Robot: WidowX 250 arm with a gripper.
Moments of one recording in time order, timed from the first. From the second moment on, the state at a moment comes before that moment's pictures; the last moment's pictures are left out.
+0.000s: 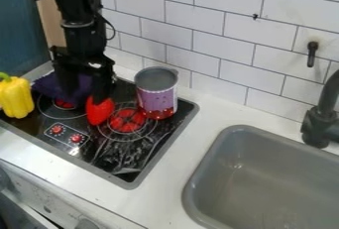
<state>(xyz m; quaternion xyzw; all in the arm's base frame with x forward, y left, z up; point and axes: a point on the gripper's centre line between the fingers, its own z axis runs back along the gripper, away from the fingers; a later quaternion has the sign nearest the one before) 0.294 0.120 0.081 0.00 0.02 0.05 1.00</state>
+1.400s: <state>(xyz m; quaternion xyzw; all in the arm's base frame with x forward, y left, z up) 0.302 0.112 0.035 -0.02 0.04 0.03 1.00</state>
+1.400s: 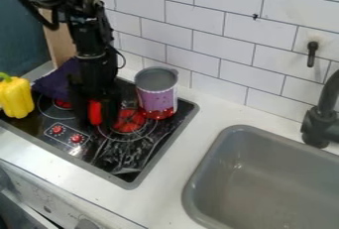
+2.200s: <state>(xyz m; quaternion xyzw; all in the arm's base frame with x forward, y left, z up) 0.225 0.039 0.096 -0.08 0.01 0.00 1.00</state>
